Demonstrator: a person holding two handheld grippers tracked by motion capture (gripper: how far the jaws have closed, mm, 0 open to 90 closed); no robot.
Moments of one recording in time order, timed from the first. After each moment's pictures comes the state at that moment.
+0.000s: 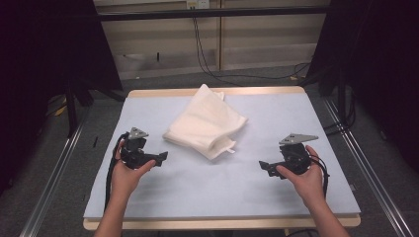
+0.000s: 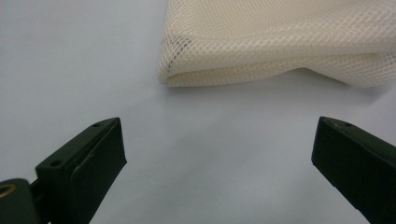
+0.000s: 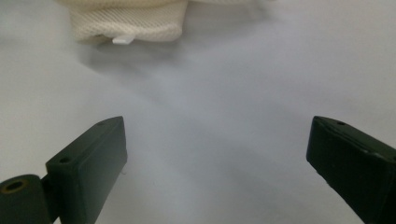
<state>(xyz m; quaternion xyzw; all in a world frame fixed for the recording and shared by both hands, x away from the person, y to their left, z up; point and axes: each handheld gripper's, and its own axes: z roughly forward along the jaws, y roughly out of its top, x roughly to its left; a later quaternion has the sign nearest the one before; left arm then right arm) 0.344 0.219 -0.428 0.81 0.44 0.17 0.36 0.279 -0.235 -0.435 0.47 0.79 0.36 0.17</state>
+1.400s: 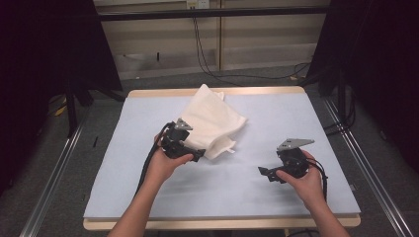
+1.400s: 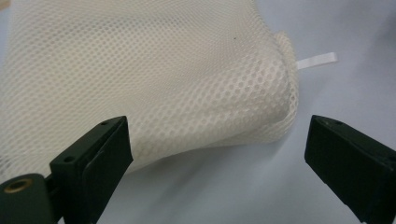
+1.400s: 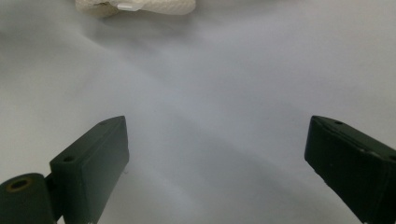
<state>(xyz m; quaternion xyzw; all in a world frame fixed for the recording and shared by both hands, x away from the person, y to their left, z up) 0.363 0.109 -0.419 0.87 0.33 0.11 0.36 0.279 -0.237 -0.454 0.45 0.81 0.36 0.15</state>
